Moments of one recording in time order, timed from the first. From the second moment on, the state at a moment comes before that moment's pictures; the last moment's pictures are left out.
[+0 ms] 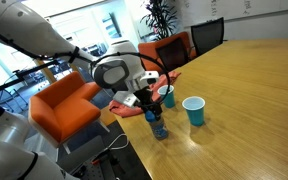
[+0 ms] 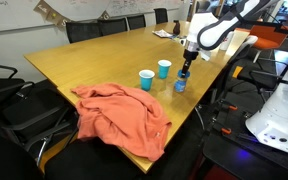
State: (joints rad) arm -0.02 -0.03 -0.07 -2.55 -0.05 2.58 -0.24
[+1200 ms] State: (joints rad) arm -0.02 -0.03 -0.07 -2.55 -0.02 2.58 -0.25
